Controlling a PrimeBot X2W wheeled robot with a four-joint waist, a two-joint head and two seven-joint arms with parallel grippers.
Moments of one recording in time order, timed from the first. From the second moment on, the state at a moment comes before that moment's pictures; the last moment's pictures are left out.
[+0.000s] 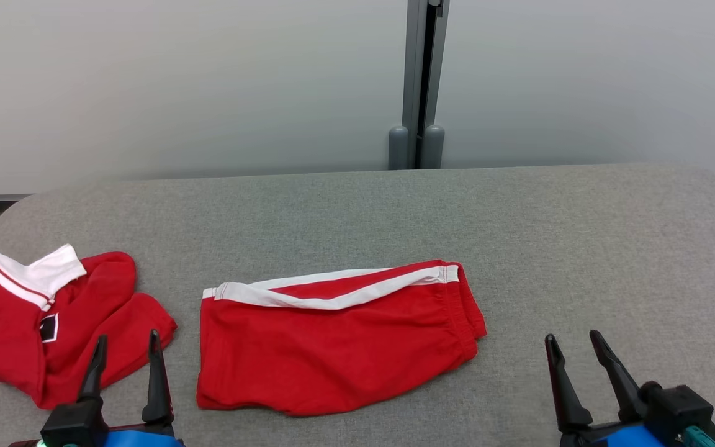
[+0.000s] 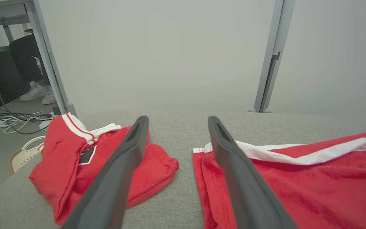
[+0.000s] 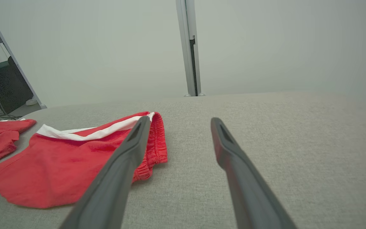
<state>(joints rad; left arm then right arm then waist) 0.06 0.14 -0.01 0.22 -0.17 0.00 -0.26 0.07 -0.05 0.03 0.15 0.18 0.13 -0.23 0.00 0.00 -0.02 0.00</state>
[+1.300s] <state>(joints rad) -0.08 0.07 -0.01 0.26 -0.10 -0.07 -0.26 -0.48 -0.05 0.13 0.98 0.13 0.13 -0.24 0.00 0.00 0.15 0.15</state>
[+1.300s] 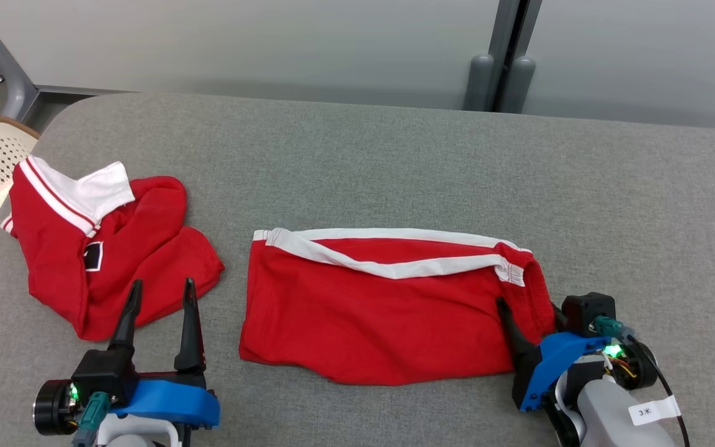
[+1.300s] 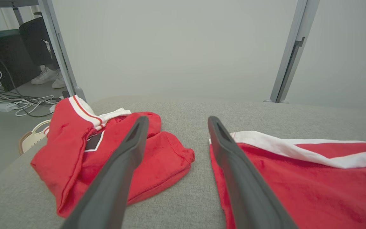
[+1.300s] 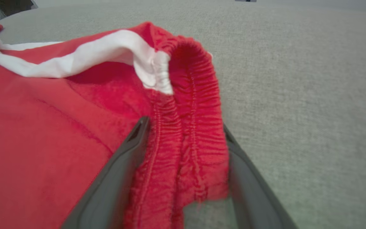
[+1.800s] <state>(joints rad) -0.08 0.06 0.00 0.28 -0.10 -0.09 -0.26 -0.51 -0.05 0.24 1.01 0.35 0.13 -0.26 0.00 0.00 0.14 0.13</state>
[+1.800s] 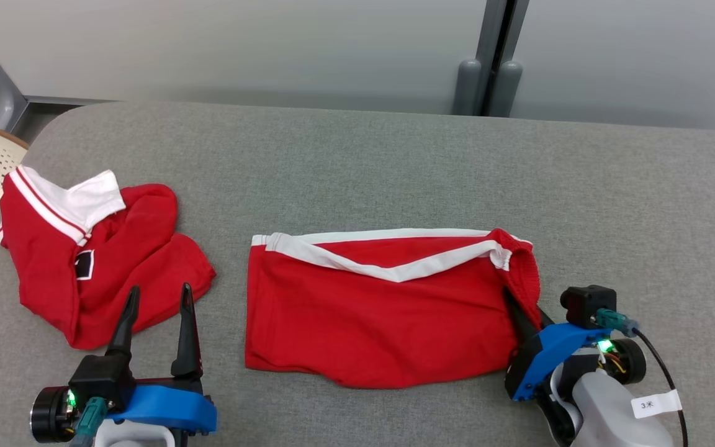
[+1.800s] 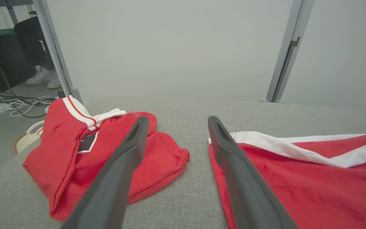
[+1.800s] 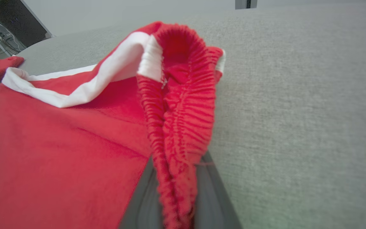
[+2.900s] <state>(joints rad) -0.04 0.05 0.01 0.27 -0.11 -0.09 -0.26 -0.40 -0.30 0.21 0.72 0.48 0.13 -0.11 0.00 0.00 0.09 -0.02</state>
